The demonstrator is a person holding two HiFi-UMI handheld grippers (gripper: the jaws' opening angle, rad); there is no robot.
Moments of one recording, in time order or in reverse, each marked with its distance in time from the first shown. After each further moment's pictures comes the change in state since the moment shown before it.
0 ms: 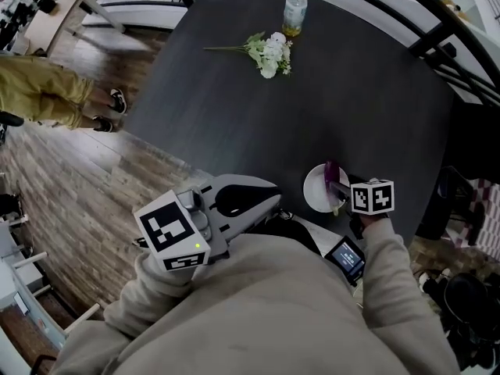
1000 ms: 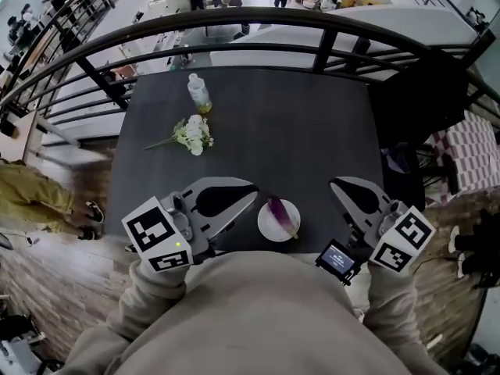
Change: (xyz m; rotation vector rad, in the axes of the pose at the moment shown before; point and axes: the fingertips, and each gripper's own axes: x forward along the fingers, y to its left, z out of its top) left arm 0.085 -0.060 0.097 0.274 -0.031 -0.302; right arm -0.341 0.107 0.096 -0.202 -0.962 0.150
